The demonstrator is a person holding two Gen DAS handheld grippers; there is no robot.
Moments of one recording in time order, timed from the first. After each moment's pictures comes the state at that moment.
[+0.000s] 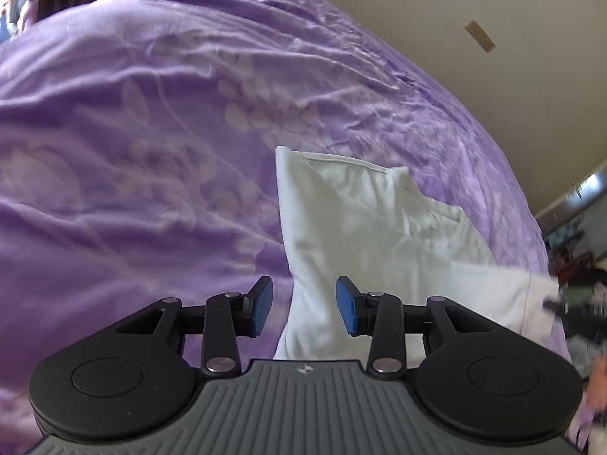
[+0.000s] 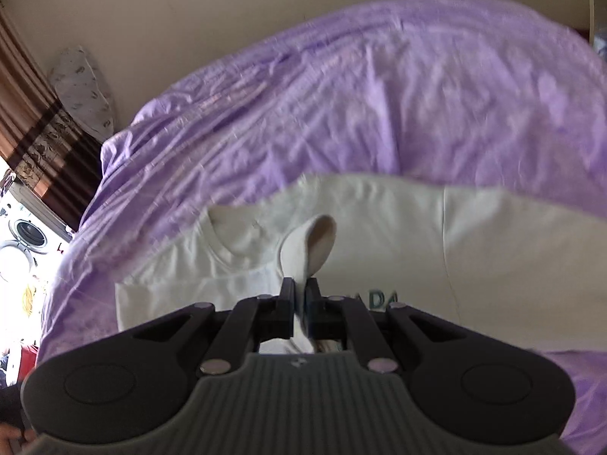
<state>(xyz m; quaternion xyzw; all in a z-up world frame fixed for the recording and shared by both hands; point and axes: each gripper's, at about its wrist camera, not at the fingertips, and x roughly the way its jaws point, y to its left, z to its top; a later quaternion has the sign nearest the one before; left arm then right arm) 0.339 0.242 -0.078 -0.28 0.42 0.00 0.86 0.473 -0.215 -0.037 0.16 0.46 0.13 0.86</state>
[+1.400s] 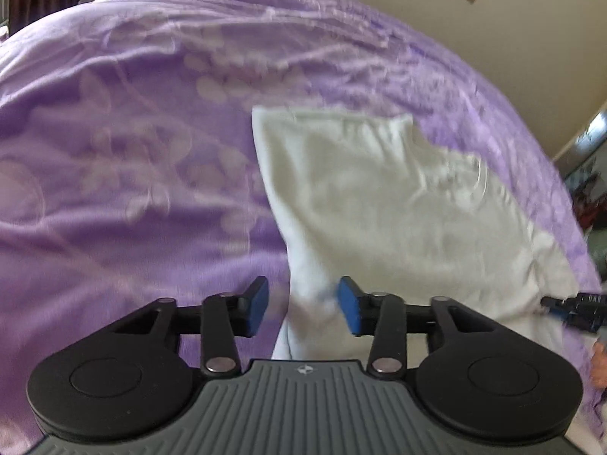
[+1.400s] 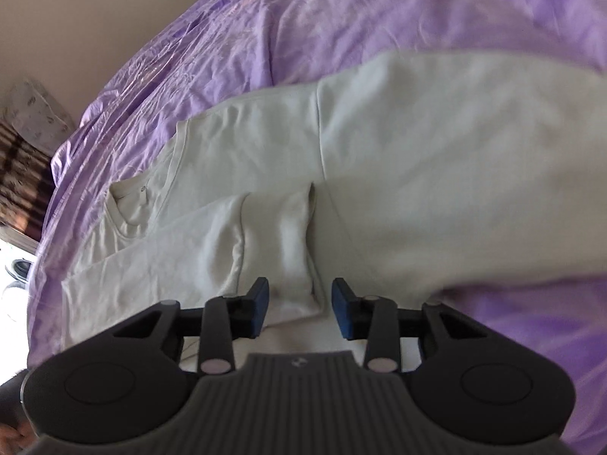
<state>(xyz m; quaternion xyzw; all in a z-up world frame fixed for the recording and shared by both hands) 0.343 0.210 -0.102 -0.18 0.46 -0.02 0.87 0.466 -0.299 -0.160 0.25 0.51 0.09 0.82</state>
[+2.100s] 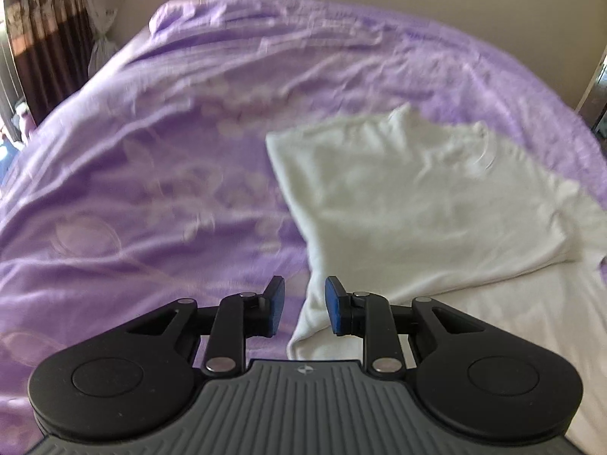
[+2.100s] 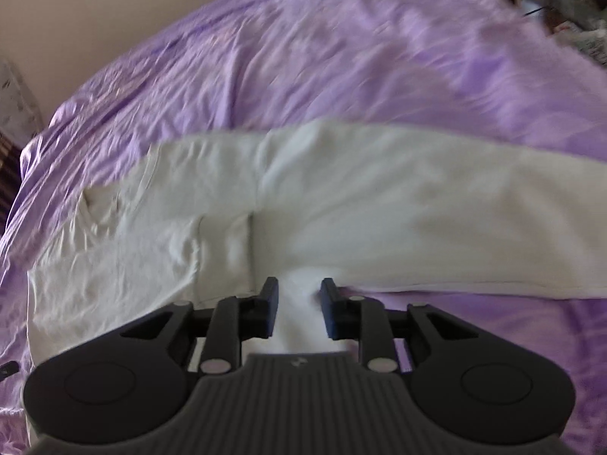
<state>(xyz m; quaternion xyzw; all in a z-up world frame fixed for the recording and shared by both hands) 0.301 0.184 -0.046 -0.06 0.45 0.03 0.89 0.422 -0.341 -0.082 0.16 0.49 0.02 0.86</state>
